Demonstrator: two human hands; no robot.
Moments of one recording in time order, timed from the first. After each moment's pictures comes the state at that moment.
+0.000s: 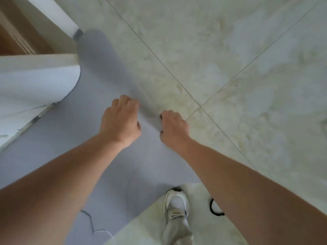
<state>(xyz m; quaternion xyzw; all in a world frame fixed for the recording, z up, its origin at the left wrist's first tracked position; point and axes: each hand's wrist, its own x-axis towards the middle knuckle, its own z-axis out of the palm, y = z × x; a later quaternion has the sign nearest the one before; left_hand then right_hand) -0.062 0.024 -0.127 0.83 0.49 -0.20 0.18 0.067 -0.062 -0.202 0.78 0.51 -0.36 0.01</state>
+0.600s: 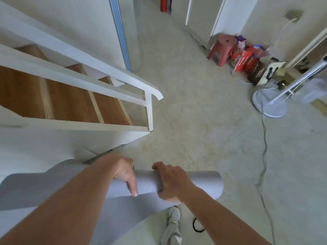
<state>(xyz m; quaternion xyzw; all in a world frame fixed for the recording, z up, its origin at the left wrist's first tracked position) -0.237 -0.046 0.427 0.64 0.50 -0.45 0.37 -0.071 -0.151 0.379 0.62 0.70 -0.34 0.04</state>
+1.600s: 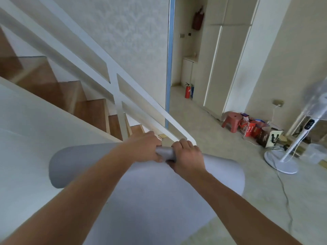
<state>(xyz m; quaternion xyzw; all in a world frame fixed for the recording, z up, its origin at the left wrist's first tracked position) -0.521 -0.296 0.767 0.88 0.48 -0.06 0.02 -0.351 -0.329 0.678 0.62 0.73 0.17 -0.24</state>
